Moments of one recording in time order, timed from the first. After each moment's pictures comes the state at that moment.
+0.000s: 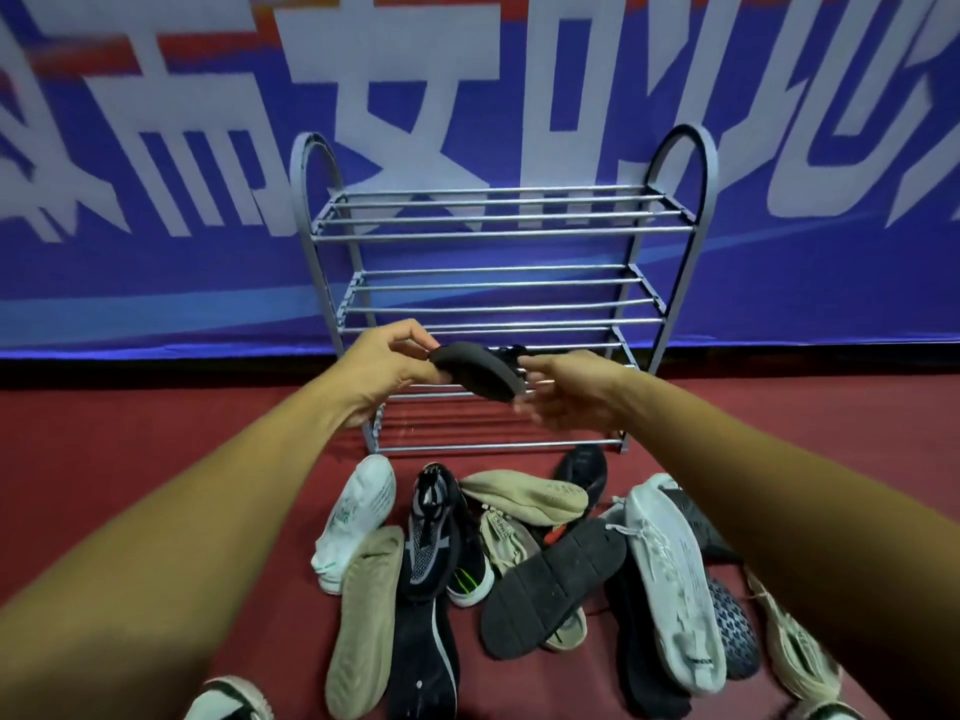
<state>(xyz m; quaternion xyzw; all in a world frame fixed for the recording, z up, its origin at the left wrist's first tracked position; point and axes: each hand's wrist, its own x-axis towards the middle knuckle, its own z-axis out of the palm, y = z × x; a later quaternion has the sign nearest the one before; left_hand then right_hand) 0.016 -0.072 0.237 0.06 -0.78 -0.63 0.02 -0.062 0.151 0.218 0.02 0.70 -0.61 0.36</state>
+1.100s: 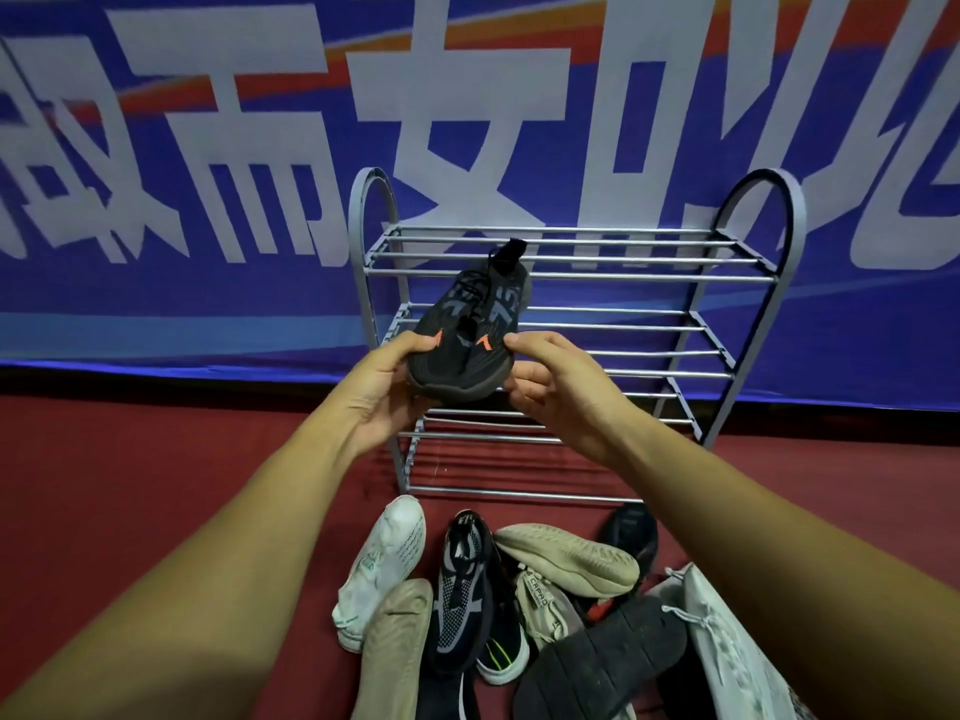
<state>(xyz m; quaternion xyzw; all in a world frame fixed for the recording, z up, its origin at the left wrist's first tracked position) -0.007 -0.120 0.241 0.15 -0.55 -0.82 0.03 -0.072 0.073 0.241 -0.13 0.57 -0.77 0.26</state>
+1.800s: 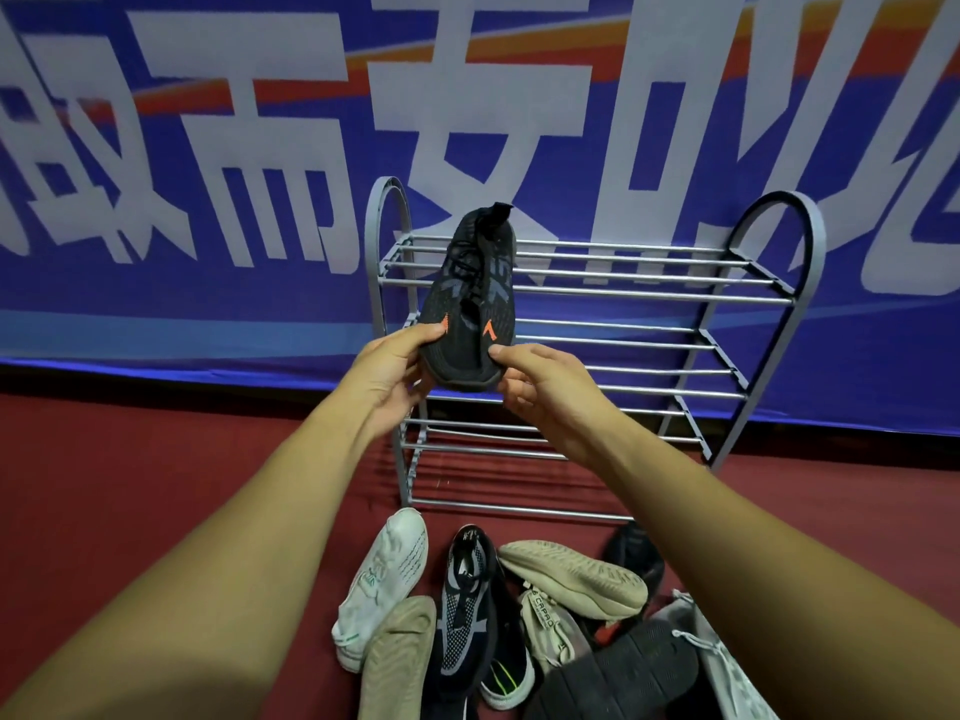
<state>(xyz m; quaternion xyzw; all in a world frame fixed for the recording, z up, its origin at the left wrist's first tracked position) -0.029 -0.139 0.249 0.18 -0.55 -0.81 0.12 -0.079 0.038 0.241 -0.14 0.59 -0.76 0.24</state>
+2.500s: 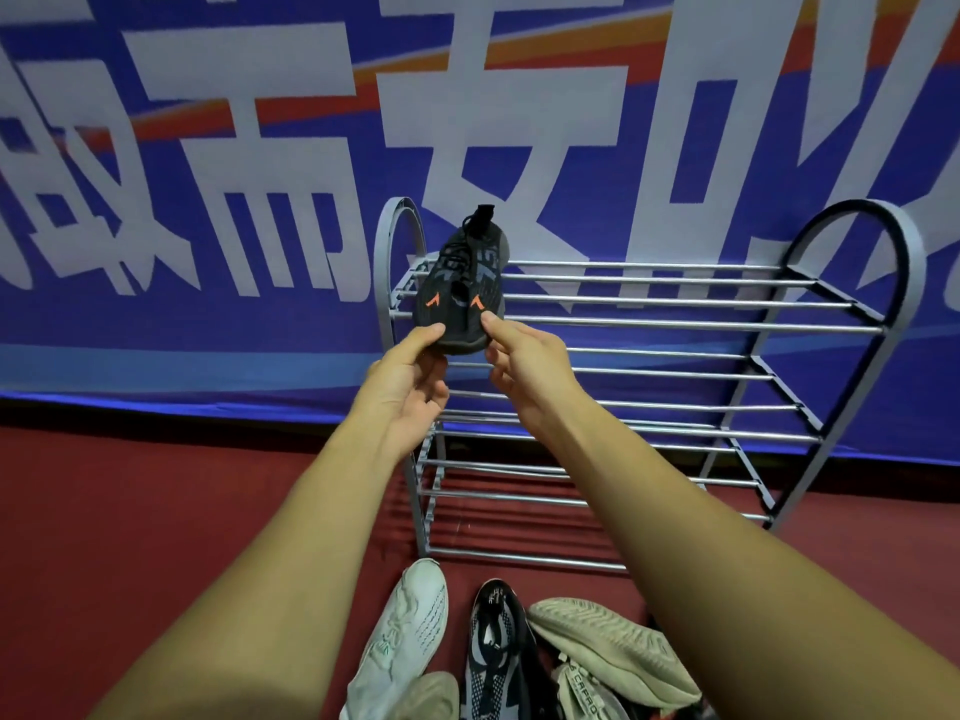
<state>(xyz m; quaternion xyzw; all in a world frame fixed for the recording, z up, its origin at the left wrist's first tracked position) -0.092 -0.176 0.244 0.21 -0.45 -0.86 0.14 -0.158 -0.055 0.246 -0.11 0.57 -0.80 0.15</state>
